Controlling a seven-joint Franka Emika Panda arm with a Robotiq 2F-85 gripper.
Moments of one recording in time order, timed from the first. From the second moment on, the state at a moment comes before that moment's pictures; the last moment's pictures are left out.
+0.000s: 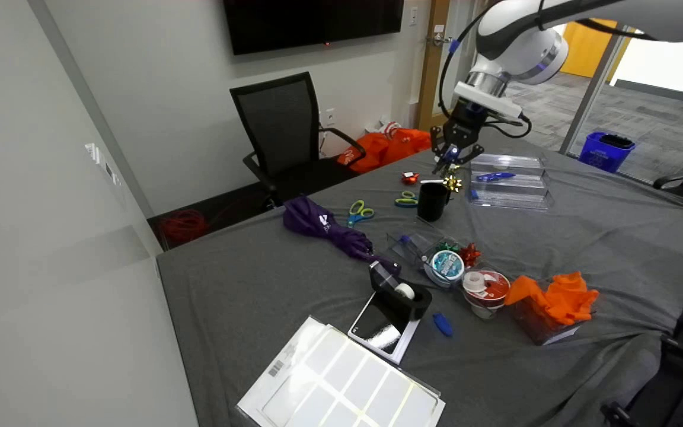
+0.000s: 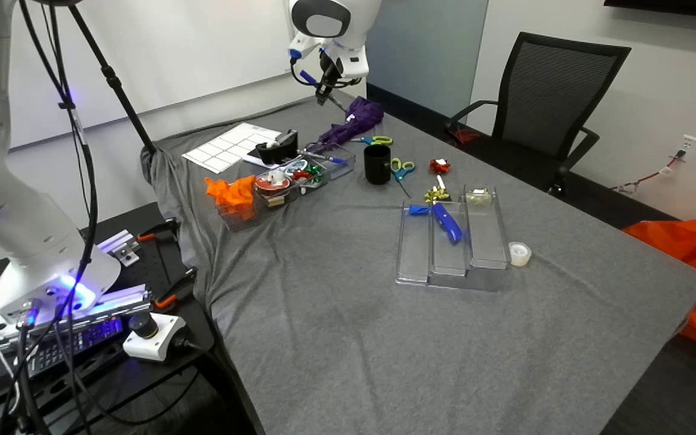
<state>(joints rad) -0.09 0.60 -0.02 -1.44 0.62 1.85 0.57</state>
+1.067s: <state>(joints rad) -0.15 0.69 -0.05 -1.28 0.64 1.77 0.72</state>
